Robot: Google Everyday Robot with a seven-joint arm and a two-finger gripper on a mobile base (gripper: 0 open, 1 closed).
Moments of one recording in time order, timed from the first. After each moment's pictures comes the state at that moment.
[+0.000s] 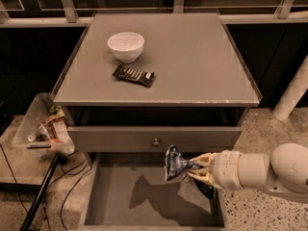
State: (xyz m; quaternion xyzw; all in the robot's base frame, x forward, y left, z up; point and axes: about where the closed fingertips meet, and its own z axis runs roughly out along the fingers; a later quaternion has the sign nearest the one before) arm 0.430 -0.127 0.675 -0.57 0.69 0.16 0.42
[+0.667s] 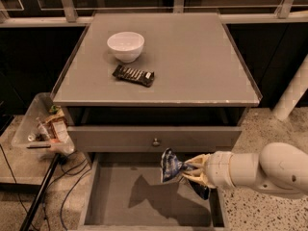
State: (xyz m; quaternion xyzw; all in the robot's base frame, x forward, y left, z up) arm 0.435 -0.117 0.656 -0.57 0.69 0.17 0.41
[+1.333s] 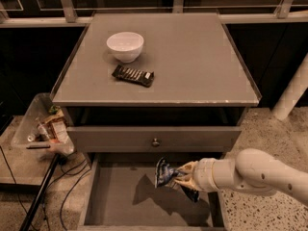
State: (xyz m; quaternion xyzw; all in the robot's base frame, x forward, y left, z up) arm 0.456 -0.105 0.571 -0.57 0.71 0.19 0.37
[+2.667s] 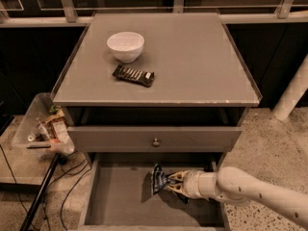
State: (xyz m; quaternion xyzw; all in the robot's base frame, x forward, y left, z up) arm 0.493 -0.091 0.448 -0.61 0.66 0.13 0.41
